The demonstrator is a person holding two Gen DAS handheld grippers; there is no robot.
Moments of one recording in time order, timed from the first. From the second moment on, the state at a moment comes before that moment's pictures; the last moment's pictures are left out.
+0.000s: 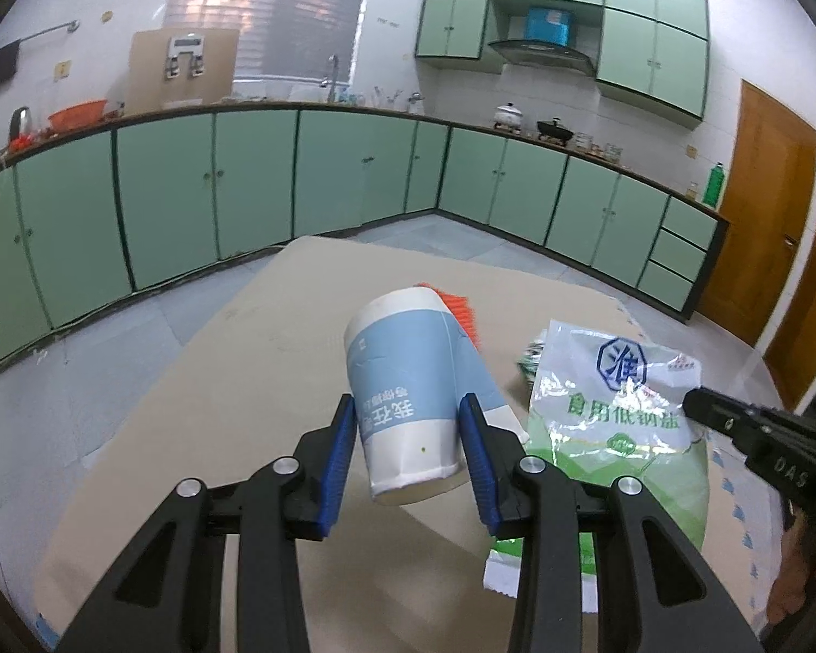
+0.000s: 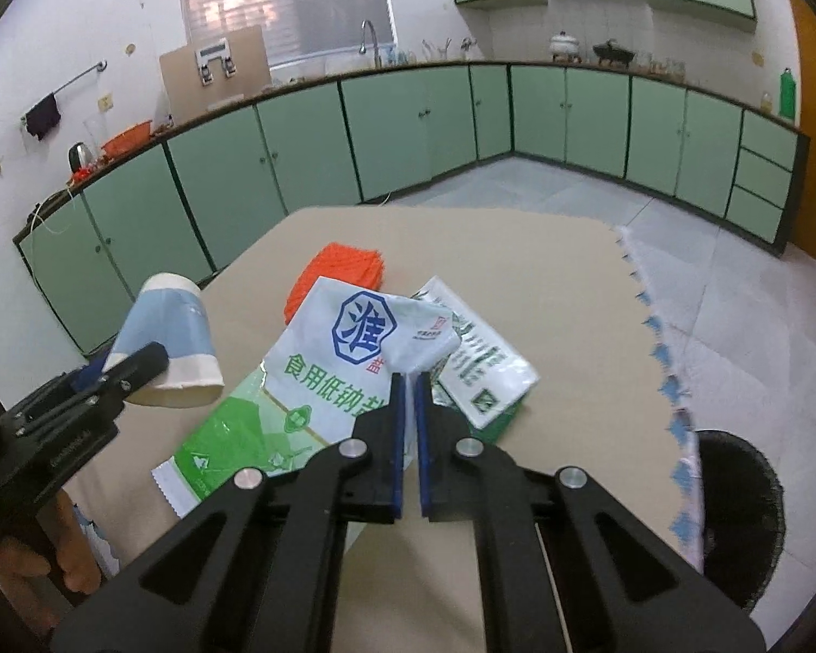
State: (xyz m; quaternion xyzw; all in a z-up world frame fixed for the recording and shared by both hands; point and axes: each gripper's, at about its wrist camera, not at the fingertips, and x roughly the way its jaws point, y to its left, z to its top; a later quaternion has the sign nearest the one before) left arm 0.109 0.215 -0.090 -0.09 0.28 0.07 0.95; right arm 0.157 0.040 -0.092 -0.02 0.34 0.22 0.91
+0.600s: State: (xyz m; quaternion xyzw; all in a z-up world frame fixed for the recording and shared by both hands) left arm 0.141 0.049 -0.061 -0.05 0.27 -0.09 0.96; right arm 0.125 -0.136 -0.062 0.00 0.30 0.05 0.95
